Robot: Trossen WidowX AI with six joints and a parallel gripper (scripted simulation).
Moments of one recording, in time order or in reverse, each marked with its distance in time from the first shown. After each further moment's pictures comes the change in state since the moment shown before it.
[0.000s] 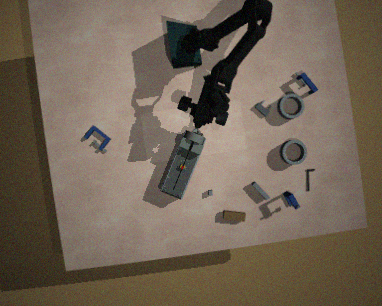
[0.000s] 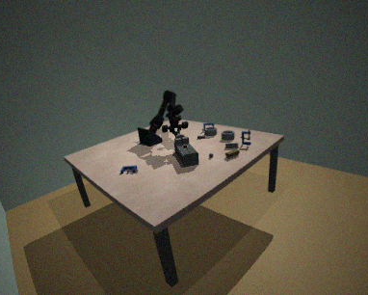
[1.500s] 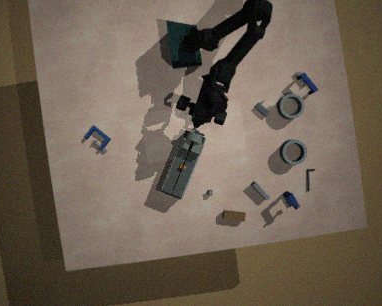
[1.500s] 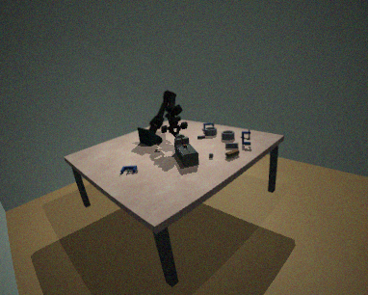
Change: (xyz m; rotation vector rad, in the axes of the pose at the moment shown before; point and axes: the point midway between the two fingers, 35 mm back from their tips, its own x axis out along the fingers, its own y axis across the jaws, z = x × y) arm 0.002 -0.006 -0.002 0.002 -0.005 -0.001
